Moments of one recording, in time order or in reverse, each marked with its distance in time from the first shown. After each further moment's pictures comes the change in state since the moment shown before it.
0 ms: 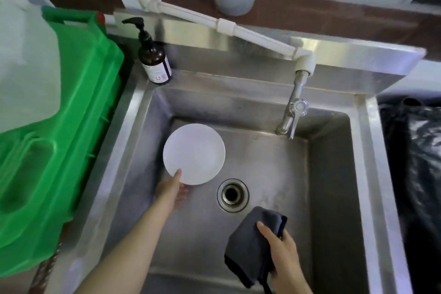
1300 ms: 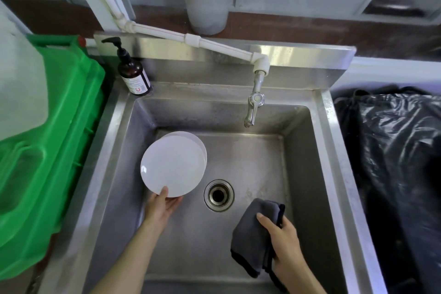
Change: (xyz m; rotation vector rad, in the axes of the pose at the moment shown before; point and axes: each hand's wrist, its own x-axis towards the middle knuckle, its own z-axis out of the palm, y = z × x) left_hand -0.051 -0.030 -0.002 -0.528 -0.232 0.188; right_hand -0.022 -0.010 -0.042 -0.054 0.003 -0.110
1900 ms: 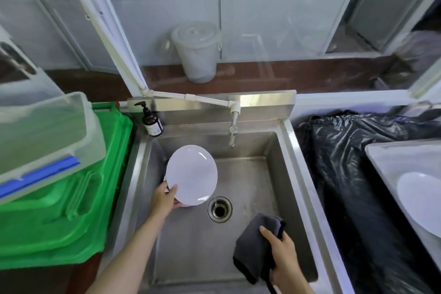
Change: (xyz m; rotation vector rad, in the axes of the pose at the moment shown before) left_hand -0.154 0.116 0.029 0.565 -0.132 0.371; right_hand -0.127 -0.005 -0.047 0.248 0.040 -0.038
